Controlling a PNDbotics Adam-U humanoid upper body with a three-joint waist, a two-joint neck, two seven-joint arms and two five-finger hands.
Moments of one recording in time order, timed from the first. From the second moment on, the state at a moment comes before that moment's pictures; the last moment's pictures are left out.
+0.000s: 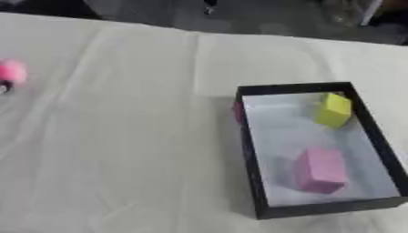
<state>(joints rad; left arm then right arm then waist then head) -0.92 0.75 0.06 -0.66 -1.05 -0.06 -0.37 -0.11 -0.75 -0.20 -1.95 -0.41 0.19 -0.37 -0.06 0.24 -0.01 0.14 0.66</state>
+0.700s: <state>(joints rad) -0.92 0.74 0.06 -0.66 -1.05 -0.06 -0.33 -0.10 -0.74 -0.20 -1.95 -0.41 0.19 -0.37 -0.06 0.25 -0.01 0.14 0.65</state>
